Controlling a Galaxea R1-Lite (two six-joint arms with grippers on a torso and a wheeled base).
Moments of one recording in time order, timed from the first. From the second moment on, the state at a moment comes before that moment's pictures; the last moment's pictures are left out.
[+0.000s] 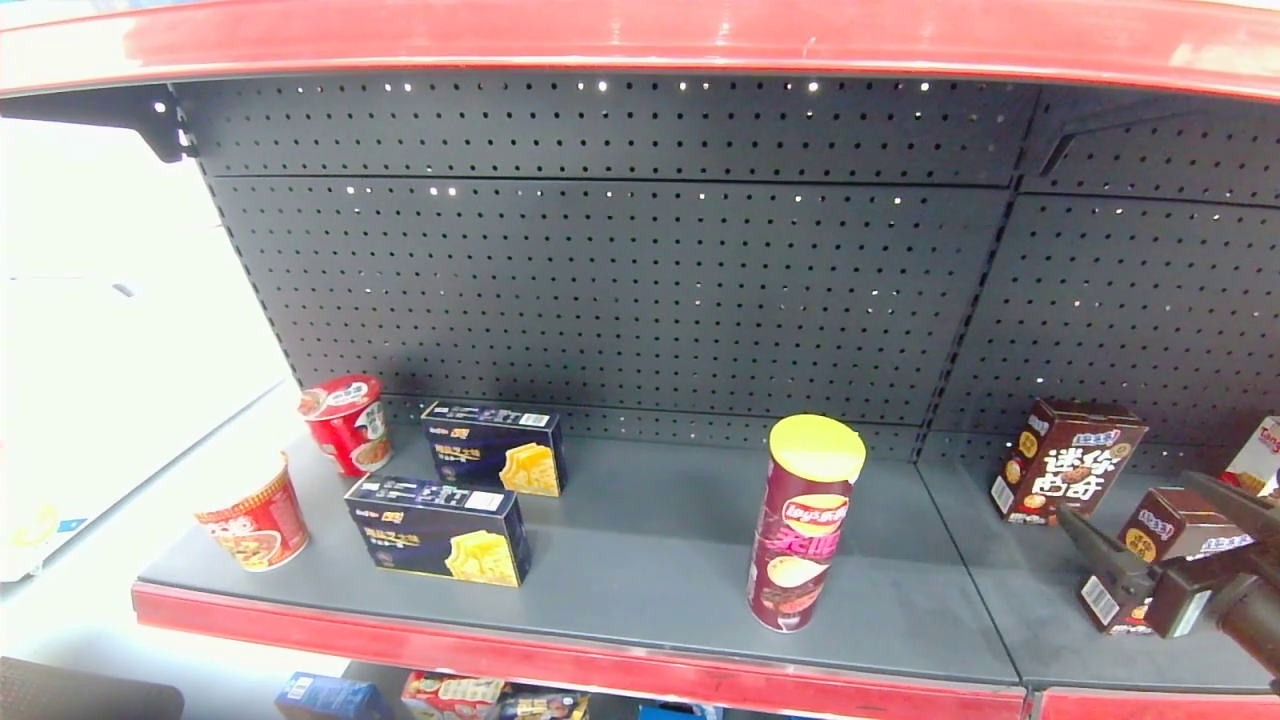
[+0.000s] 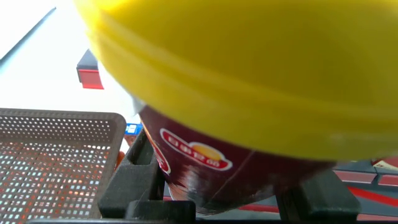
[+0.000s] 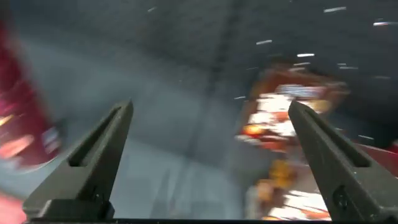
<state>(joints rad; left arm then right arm) -0.14 0.24 -0.35 0.32 0.11 -0.06 0.15 1.31 -0.01 -1.33 -0.06 -0.20</state>
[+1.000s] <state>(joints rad) -0.14 0.24 -0.38 0.32 0.10 -0.08 -0.10 0.22 -0.01 -0.06 -0.18 -0.08</state>
